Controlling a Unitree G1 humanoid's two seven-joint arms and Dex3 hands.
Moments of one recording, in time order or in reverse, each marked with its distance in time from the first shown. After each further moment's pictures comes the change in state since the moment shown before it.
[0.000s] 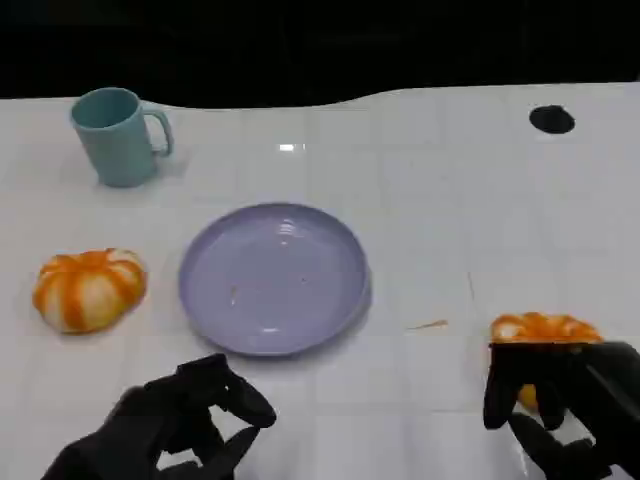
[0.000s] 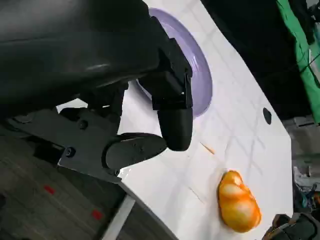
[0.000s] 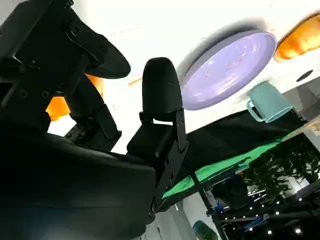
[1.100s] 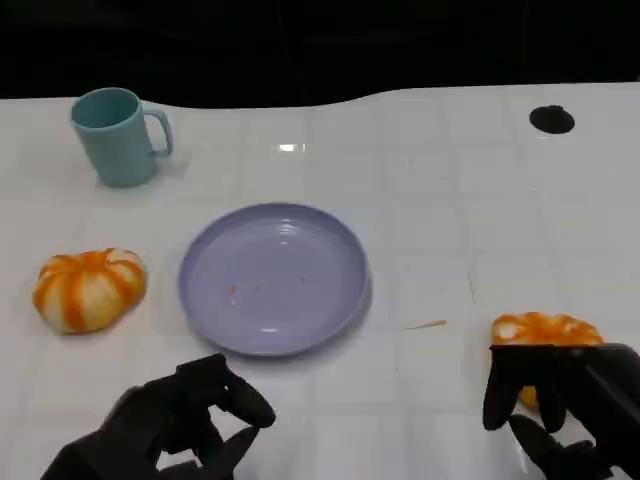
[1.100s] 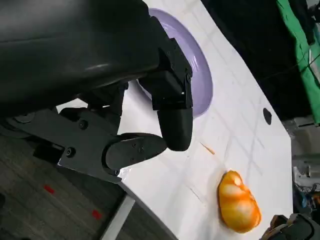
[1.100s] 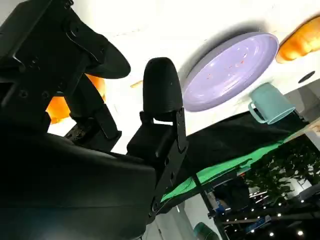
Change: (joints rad) left arm 0.001 0.000 0.001 0.000 -0.003 0.001 0.000; right arm 0.000 0.000 -0.001 0.007 0.002 0.002 0.004
